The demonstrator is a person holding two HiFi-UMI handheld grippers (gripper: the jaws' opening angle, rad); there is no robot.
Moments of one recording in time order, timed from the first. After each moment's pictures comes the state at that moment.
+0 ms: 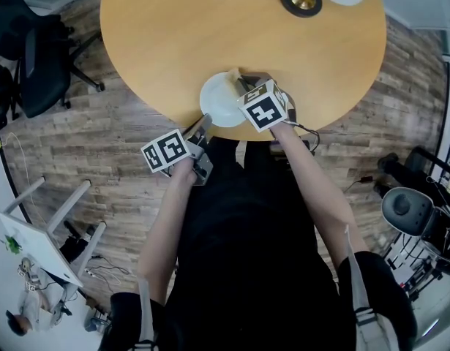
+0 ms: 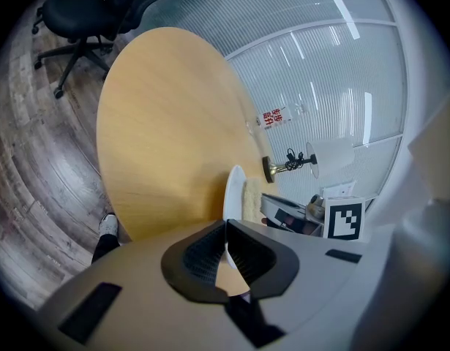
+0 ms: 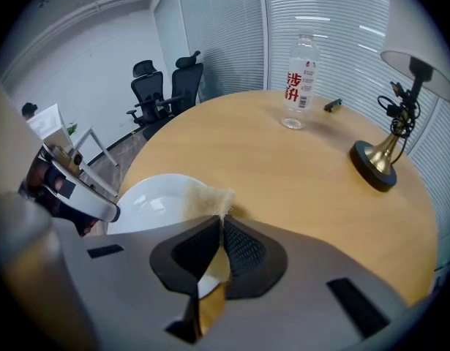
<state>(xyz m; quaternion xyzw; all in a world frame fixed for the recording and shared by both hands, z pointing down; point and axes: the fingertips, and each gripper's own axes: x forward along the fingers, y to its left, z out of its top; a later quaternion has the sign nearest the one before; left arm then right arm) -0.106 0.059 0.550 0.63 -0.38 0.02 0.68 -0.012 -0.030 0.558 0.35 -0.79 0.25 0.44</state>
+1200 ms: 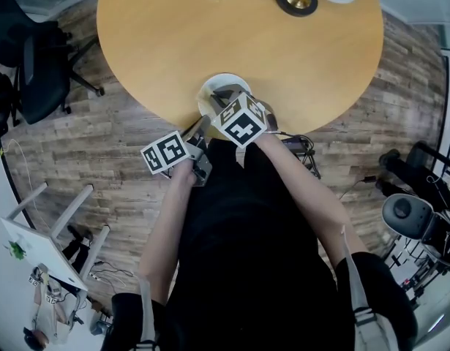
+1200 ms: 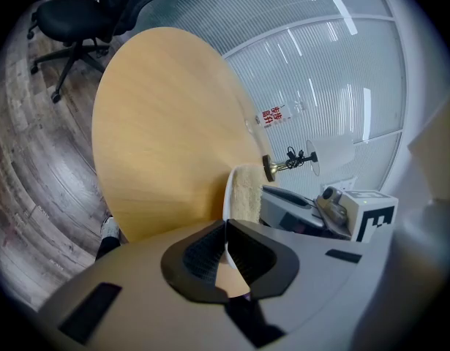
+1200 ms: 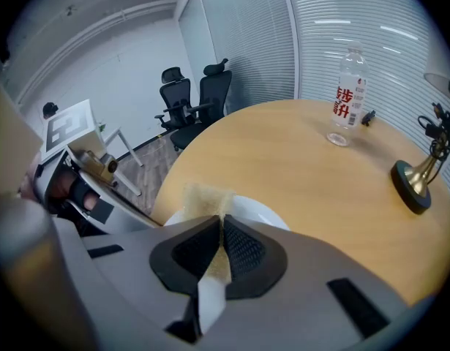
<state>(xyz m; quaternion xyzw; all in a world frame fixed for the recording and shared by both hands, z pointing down) -0.107 0.056 0.554 0.63 -0.38 0.03 0.67 -0.084 0.001 0.547 0.27 -0.84 0.24 0.41</state>
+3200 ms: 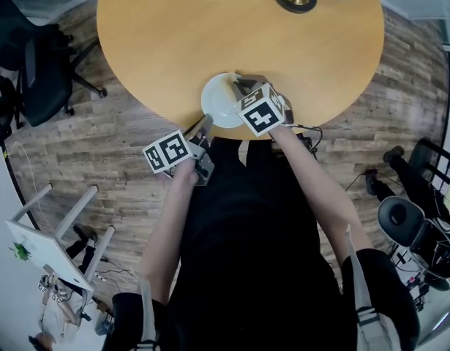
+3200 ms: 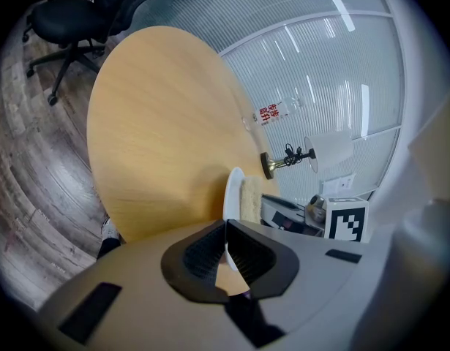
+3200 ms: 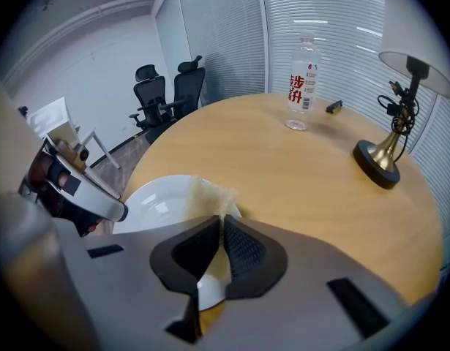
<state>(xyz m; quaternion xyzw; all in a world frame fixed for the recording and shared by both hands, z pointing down) -0.102 0.058 0.549 0.64 -0.37 0.04 0.67 -0.017 -0.019 0.559 0.35 -0.80 0.25 0.43</state>
